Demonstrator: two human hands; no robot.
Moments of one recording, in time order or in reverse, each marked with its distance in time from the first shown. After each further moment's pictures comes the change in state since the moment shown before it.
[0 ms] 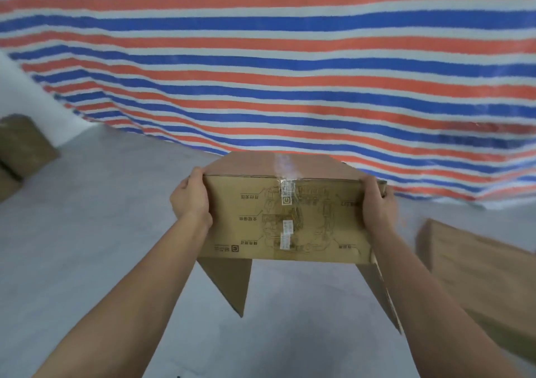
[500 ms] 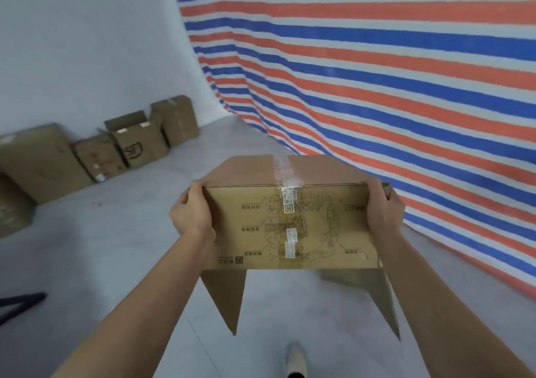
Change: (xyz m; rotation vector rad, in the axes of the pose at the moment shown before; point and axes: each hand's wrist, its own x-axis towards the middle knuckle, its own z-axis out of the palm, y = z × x) left_hand 0.315 0.100 -0.215 -0.255 0.520 0.067; right_hand -0.032 -0.073 0.493 0.002 -0.487 -0.069
